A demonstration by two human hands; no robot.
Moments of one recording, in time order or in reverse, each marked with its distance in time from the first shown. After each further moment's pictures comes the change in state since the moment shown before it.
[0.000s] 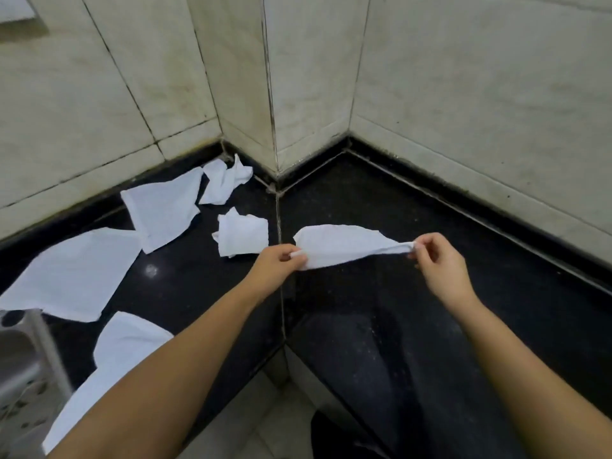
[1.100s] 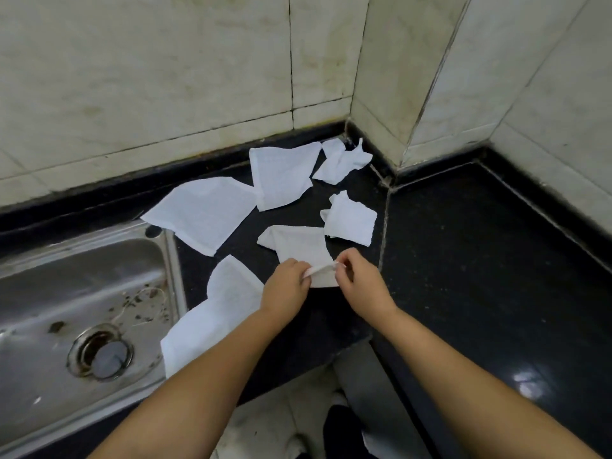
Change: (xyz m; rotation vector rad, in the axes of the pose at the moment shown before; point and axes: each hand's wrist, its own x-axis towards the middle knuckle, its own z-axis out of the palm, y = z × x) left_hand -0.087 -0.093 -0.081 0.524 0.426 -0.143; right_hand -0.078 -0.110 0.224 -0.128 -0.639 -0.402
